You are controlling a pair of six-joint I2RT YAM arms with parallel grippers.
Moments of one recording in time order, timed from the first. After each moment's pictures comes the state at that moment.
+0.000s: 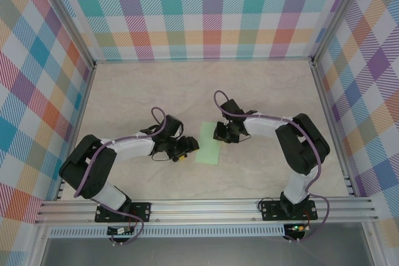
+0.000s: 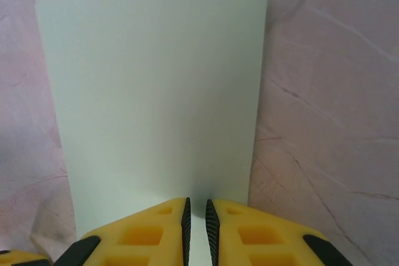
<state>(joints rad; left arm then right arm) -0.62 1.54 0.71 -0.21 0.40 -1.00 0.59 1.80 0.99 -0.35 -0.27 0.79</state>
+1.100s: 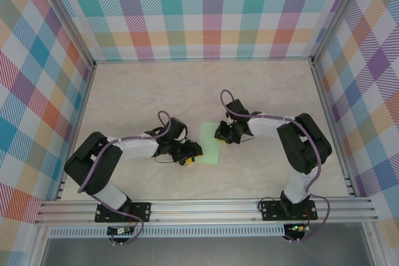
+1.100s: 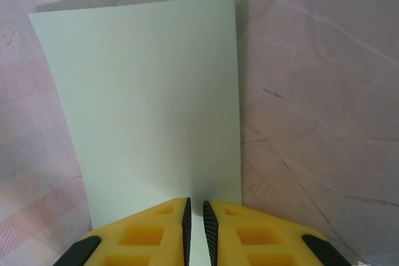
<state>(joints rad) -0.67 1.59 0.70 -0.16 0.52 -1.03 0.56 1.80 0.95 -0.29 -0.37 0.84</state>
